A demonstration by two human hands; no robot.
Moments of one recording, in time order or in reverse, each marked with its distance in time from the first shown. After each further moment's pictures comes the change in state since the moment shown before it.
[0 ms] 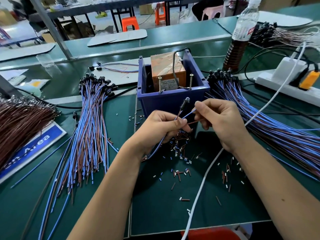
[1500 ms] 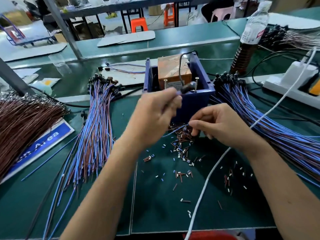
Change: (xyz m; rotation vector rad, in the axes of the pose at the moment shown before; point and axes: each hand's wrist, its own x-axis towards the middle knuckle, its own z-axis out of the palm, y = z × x) left_hand -0.020 0.055 -0.003 0.755 0.397 0.537; right_hand 0.004 -0.022 -0.008 -0.358 -0.360 0.048
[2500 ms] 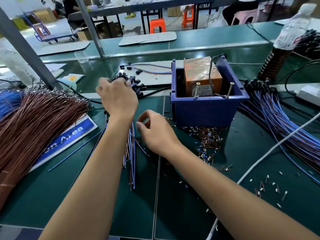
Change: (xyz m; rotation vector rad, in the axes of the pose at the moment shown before) left_hand 0.017 -0.103 -0.078 0.638 0.423 -0.827; right_hand 0.084 -0.054 0.188 -0.127 0.016 0.078
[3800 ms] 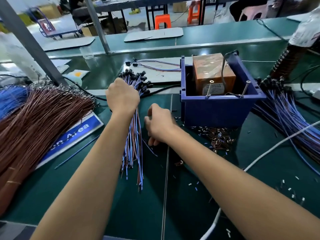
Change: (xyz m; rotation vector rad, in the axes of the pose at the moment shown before) left_hand 0.037 -0.030 0.028 0.054 -0.023 -0.031; right_hand 0.042 -0.010 0.013 -0.235 -0.111 0.200
